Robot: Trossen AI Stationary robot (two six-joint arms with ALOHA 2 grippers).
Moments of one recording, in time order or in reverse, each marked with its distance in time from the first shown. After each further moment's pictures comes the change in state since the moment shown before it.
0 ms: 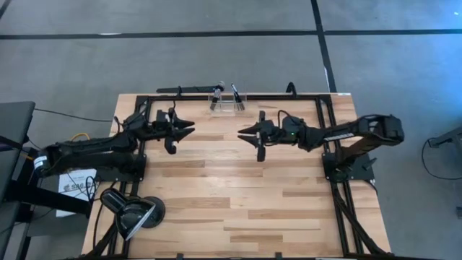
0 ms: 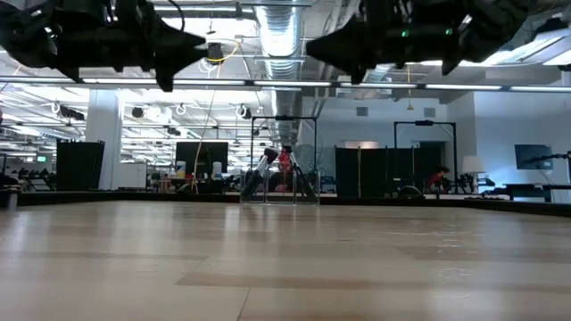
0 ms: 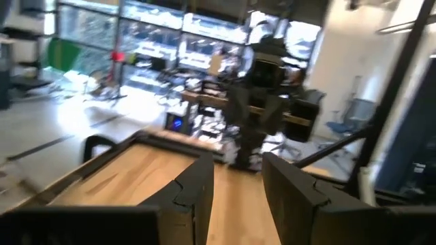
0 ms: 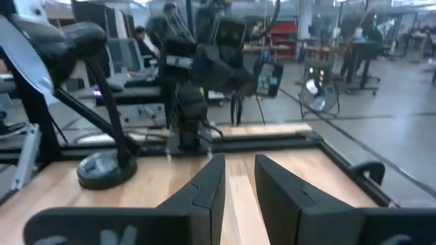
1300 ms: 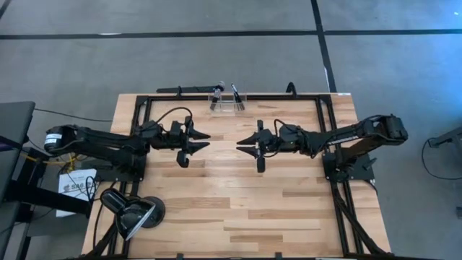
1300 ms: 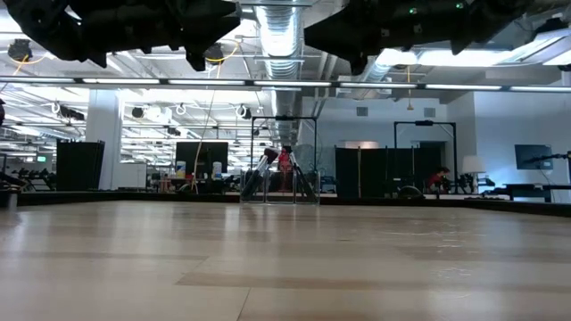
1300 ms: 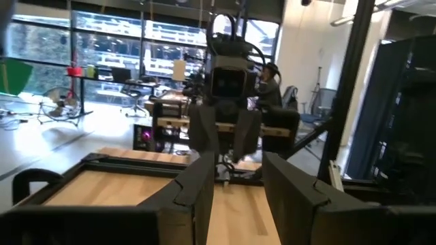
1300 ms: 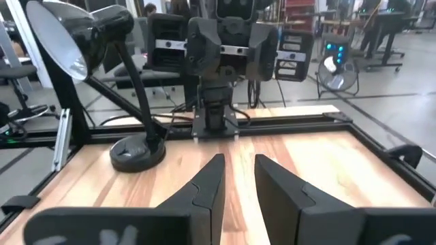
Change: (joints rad) left arm -0.298 0.297 0.134 0.209 -0.152 0.109; right arm 0.129 -0.032 0.065 -0.194 0.086 0.034
